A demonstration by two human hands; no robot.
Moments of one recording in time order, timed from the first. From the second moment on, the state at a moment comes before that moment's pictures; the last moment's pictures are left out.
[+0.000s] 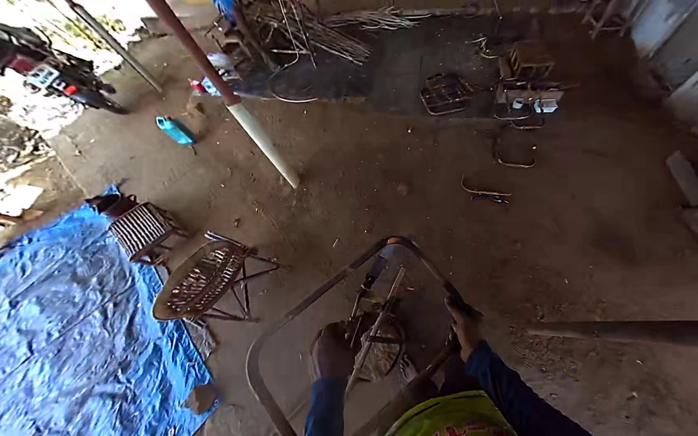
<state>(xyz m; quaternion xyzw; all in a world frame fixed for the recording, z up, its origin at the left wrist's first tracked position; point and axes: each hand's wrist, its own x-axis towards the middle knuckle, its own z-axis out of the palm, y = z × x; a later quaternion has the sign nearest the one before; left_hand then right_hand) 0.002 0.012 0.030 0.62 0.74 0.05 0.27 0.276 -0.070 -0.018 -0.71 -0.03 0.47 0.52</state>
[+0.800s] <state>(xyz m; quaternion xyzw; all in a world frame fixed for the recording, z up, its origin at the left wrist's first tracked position) -0.013 0.005 0.008 0.56 0.74 0.11 0.35 0.244 -0.037 -0.012 -0.69 -0.02 0.49 0.53</state>
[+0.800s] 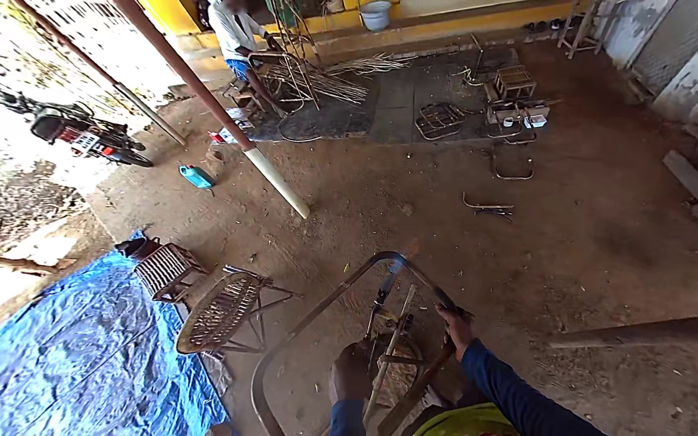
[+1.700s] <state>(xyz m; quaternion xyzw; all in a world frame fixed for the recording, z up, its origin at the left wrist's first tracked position) -0.008 0.005 0.013 0.58 0.74 0.10 0.33 0.264 -0.050 -0.002 -0.67 -0.01 0.47 0.57</state>
